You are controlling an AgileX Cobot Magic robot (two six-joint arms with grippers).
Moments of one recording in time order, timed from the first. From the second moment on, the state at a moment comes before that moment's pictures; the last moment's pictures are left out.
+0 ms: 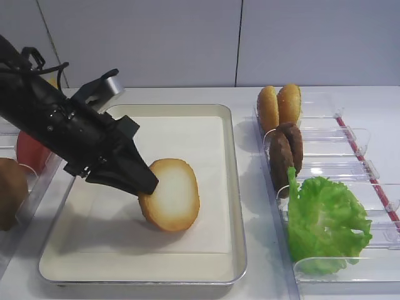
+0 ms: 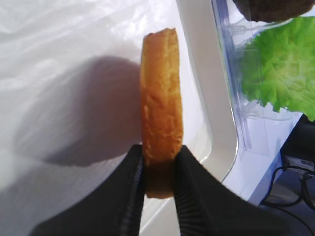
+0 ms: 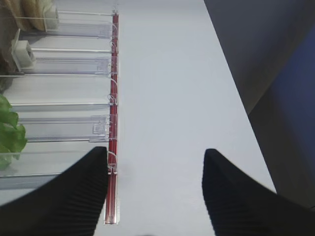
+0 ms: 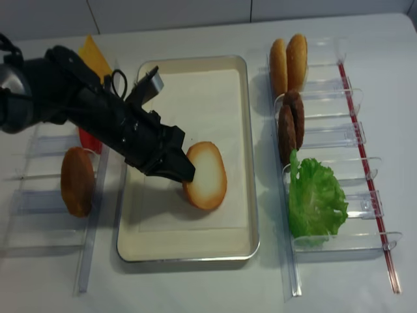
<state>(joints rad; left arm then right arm) -0.22 1.76 -1.04 -0.93 1.08 0.64 -0.08 -0.02 -0.47 -0.01 1.13 -0.02</state>
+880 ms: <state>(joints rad) -0.22 1.76 -1.24 -0.49 1.19 0.25 -0.08 -0.02 -0.47 -0.01 1.13 -0.02</state>
